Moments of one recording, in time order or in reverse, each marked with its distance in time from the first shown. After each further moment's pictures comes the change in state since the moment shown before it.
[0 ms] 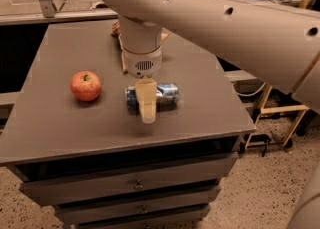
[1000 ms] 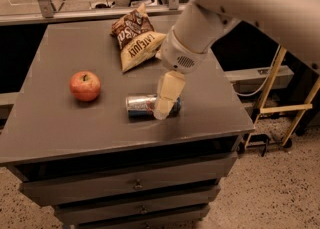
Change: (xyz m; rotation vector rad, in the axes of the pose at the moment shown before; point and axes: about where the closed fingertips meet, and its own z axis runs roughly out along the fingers) arm 0.029 0.004 -0.031 0.099 -0.438 0.149
